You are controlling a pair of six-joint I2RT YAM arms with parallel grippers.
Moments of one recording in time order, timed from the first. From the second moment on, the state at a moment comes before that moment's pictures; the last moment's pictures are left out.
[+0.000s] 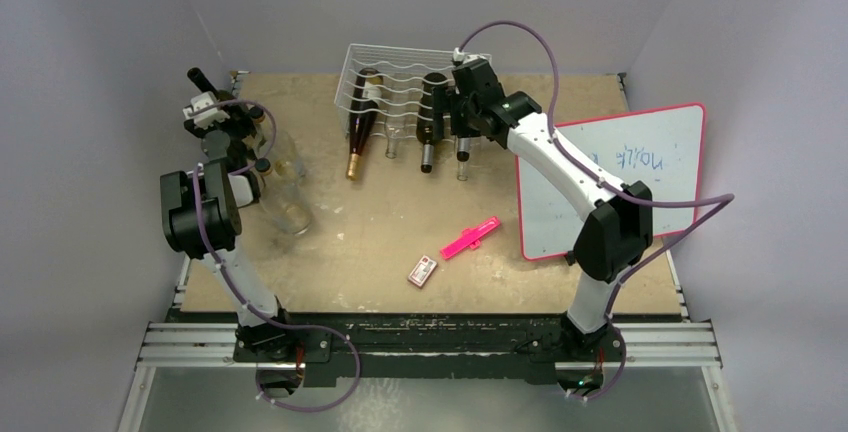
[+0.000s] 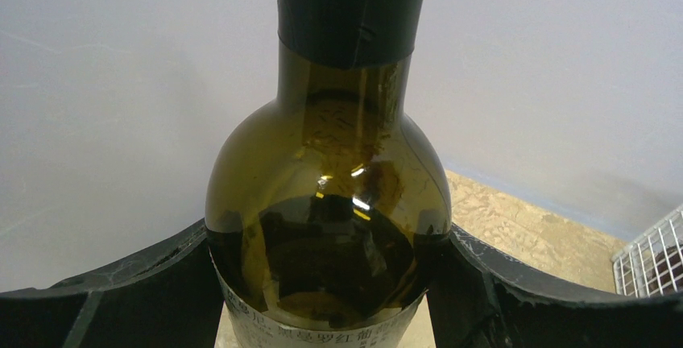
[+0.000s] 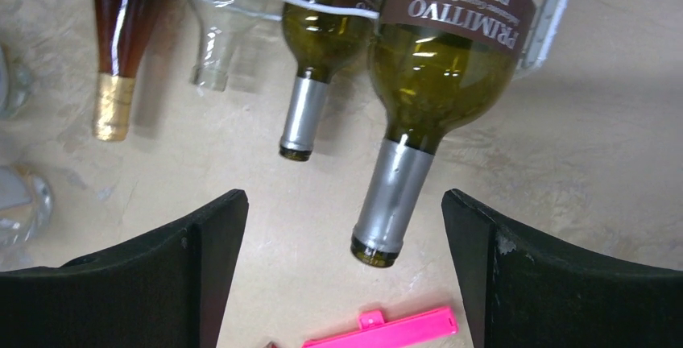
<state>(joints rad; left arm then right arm) 0.33 1.93 0.87 1.22 -0.06 -0.22 0.56 1.80 1.73 -0.70 0.20 0.35</state>
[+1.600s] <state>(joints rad) 0.31 1.19 0.83 0.81 -0.08 -0.47 0.55 1.95 1.60 -0.47 0.41 0.46</state>
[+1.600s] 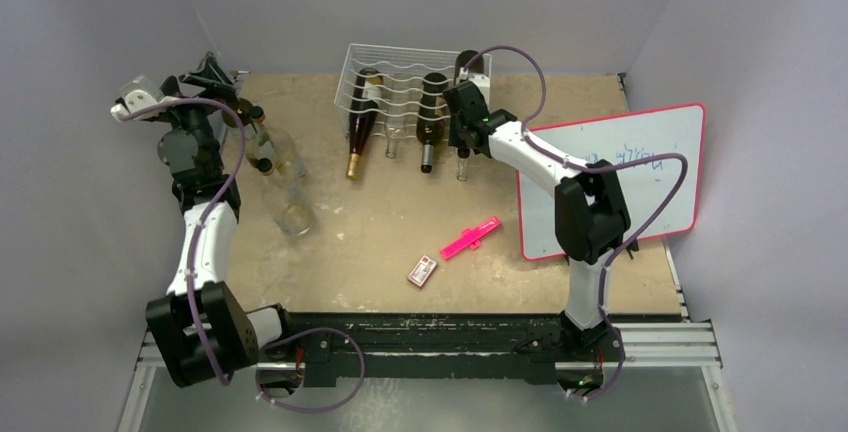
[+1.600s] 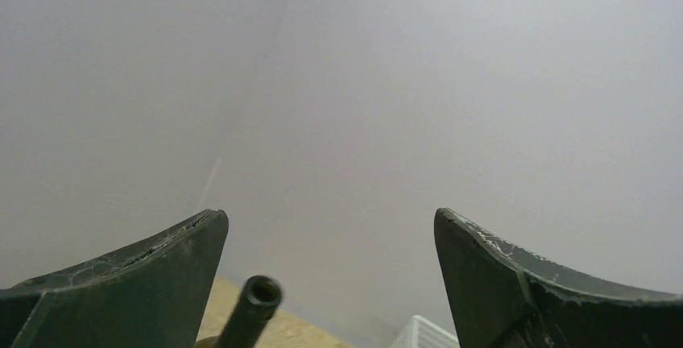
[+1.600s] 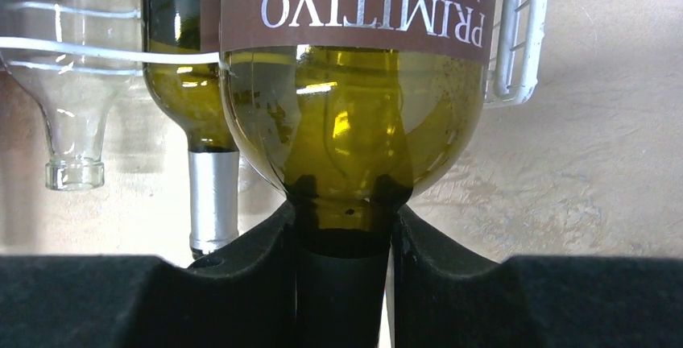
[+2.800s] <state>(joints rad) -0.84 1.00 0.88 -0.06 0.17 0.71 0.56 1.23 1.16 -0.78 -0.33 0.21</state>
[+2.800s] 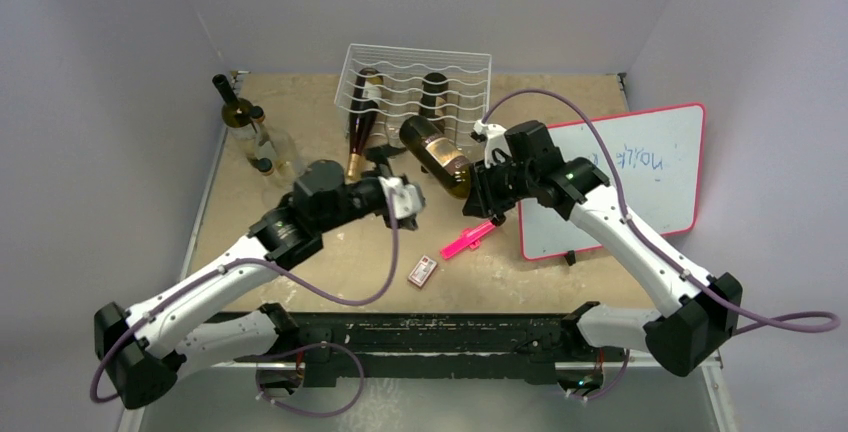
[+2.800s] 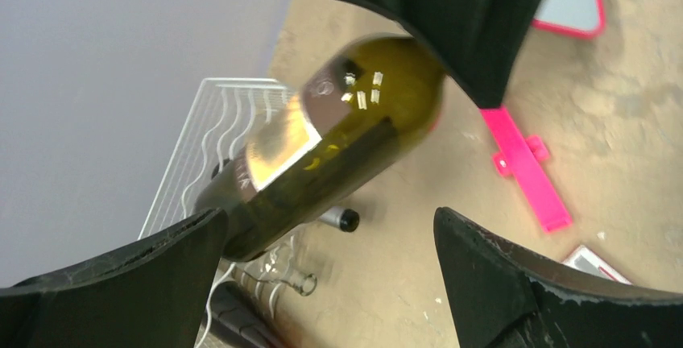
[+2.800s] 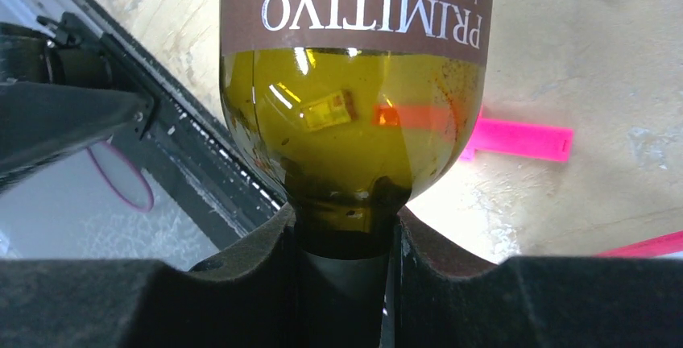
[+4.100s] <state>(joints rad) -1.13 1.33 0.97 -0.16 -0.29 1.04 0.55 1.15 1.07 -0.74 -0.54 0.16</state>
